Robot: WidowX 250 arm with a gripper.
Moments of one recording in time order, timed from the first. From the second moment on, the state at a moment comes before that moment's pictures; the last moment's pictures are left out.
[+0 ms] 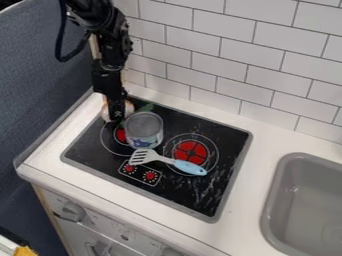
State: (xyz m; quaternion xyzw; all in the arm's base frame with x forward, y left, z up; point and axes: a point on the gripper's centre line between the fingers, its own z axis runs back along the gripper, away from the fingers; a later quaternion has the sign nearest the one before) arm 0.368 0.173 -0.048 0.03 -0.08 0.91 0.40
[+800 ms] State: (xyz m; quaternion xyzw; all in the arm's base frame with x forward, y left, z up) arm 0.370 0.081 0.024 0.00 -0.08 0.92 0.39
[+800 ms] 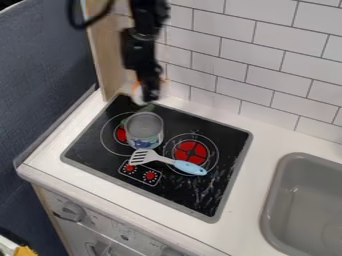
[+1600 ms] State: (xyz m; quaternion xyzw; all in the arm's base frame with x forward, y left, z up) arm 0.367 -0.011 -0.039 0.02 -0.05 0.86 0.51
